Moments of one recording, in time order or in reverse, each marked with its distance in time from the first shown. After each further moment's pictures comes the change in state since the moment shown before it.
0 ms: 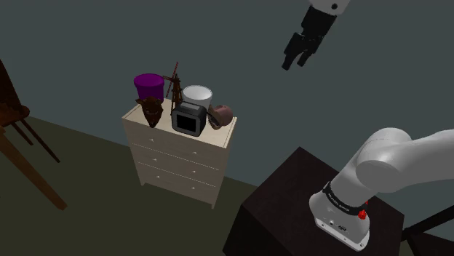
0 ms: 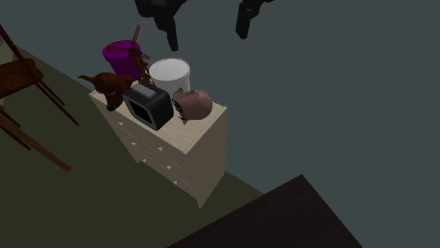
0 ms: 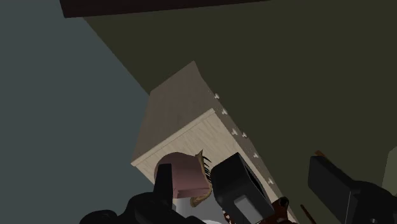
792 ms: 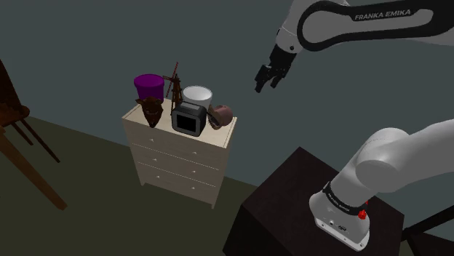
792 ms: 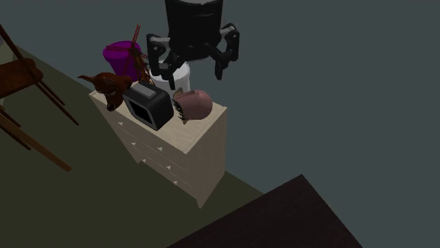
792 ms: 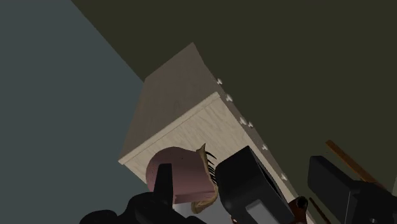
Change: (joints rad) arm -0.006 0.173 0.019 -0.187 0.008 0.397 0.014
